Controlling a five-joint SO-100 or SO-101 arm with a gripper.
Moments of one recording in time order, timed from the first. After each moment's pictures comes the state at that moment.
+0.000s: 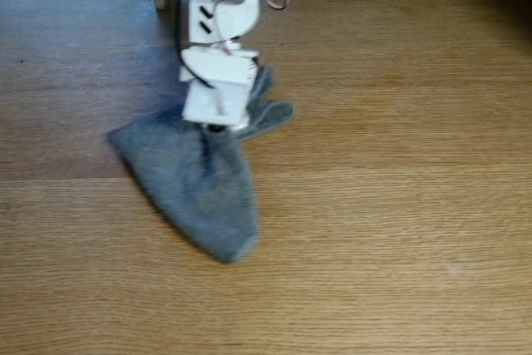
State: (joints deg) arm 4.8 47.8 107.9 4.0 3.8
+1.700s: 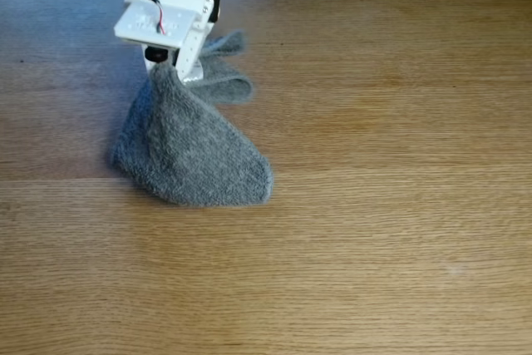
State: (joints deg) arm 17.5 76.0 103.1 28.4 -2.5
